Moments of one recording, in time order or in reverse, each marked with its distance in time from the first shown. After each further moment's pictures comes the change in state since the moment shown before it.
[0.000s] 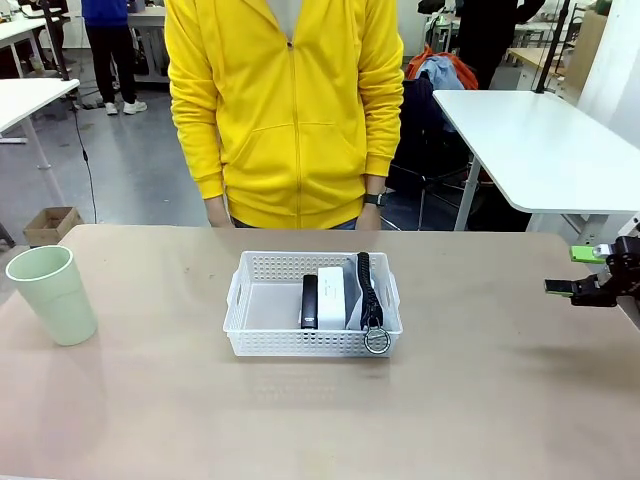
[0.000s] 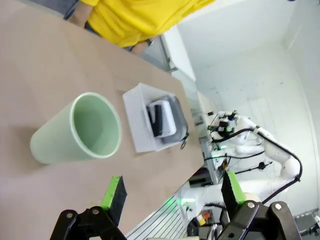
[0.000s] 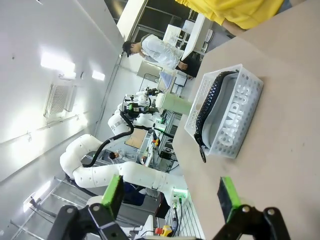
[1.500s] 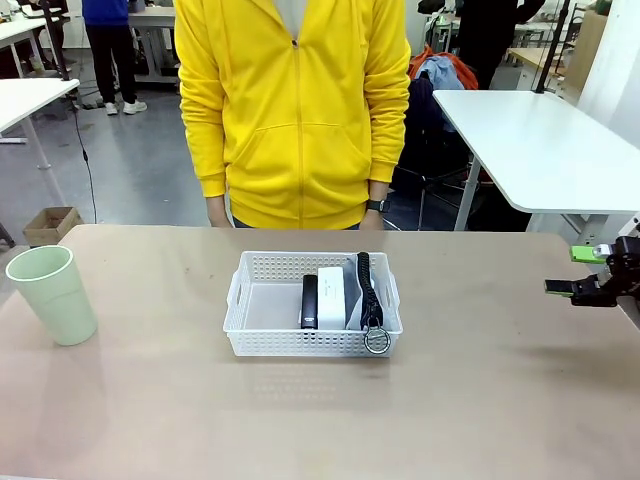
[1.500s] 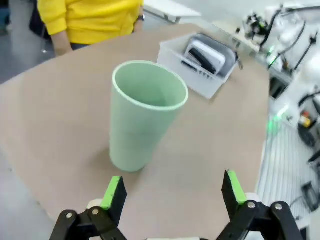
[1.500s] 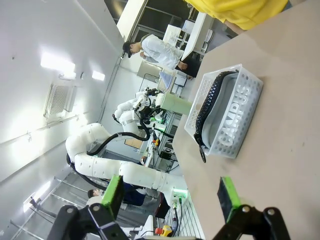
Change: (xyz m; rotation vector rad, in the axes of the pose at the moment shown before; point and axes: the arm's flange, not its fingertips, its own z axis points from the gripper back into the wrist) left arm -0.010 0.101 0.006 0.056 0.183 -0.846; right arm 0.000 0.000 0.000 0.000 -0.001 0.000
